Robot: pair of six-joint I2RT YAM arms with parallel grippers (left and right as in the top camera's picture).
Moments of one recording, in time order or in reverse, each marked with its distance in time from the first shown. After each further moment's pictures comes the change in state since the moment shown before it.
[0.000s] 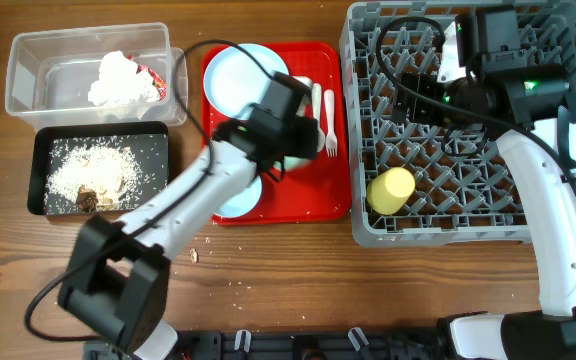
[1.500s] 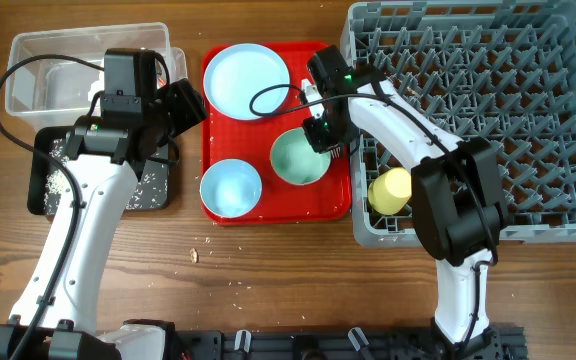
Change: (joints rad) left arm 0.488 -0.308 0.007 -0.282 -0.002 -0.167; right arm 0.286 0.604 0.003 0.269 -0.038 -0.246
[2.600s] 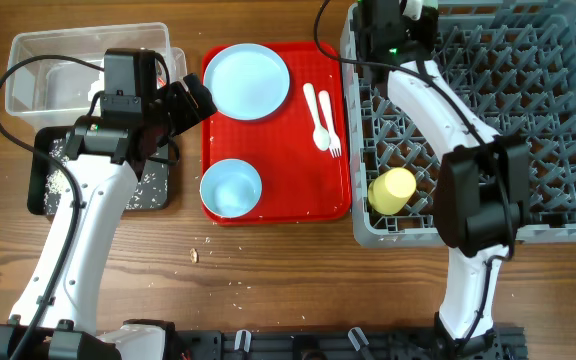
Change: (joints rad) left arm 0.000 0.000 0.000 0.000 0.000 -0.006; right arm -0.156 0.009 0.082 0.742 1.109 0.012
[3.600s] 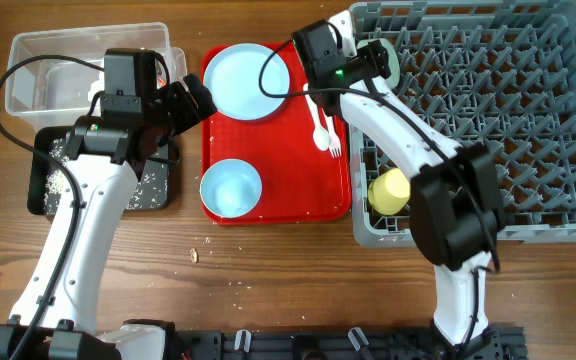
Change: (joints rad) left arm 0.000 0.000 0.000 0.000 0.000 0.000; right arm 0.203 -0.043 0.000 -0.410 -0.176 -0.016
